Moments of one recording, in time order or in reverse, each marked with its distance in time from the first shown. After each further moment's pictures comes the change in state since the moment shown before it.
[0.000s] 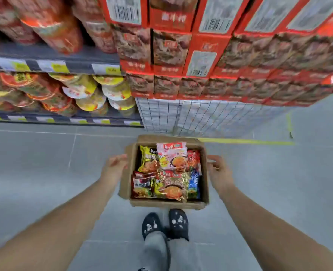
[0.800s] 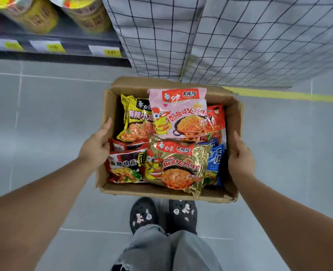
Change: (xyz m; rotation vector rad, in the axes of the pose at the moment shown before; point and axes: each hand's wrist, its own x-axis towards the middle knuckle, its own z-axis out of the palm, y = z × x) left_hand 0.237 -0.209 0.045 0.701 -0.027 0.192; right_hand 0.166 0.235 0.080 -0.404 0.096 0.131
